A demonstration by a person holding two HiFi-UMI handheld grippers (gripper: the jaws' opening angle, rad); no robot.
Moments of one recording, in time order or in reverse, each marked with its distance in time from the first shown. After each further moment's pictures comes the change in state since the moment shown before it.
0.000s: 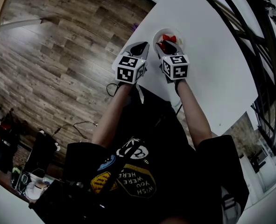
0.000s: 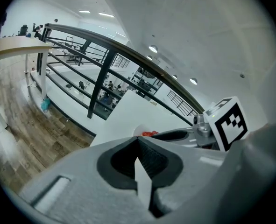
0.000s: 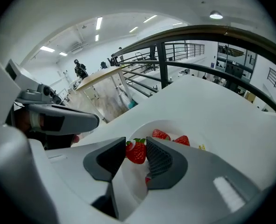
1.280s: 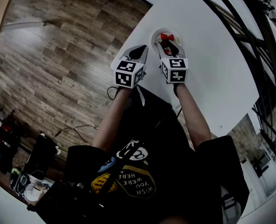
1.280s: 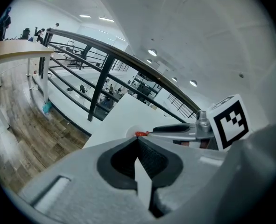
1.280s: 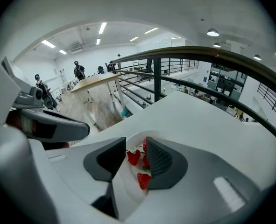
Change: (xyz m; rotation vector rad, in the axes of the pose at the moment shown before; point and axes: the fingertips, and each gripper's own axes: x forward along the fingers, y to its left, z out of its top) left arm -0.016 -0.020 -0.004 0.003 -0.047 0.014; right arm -0.030 -0.011 0.014 -0.059 -0.112 -0.124
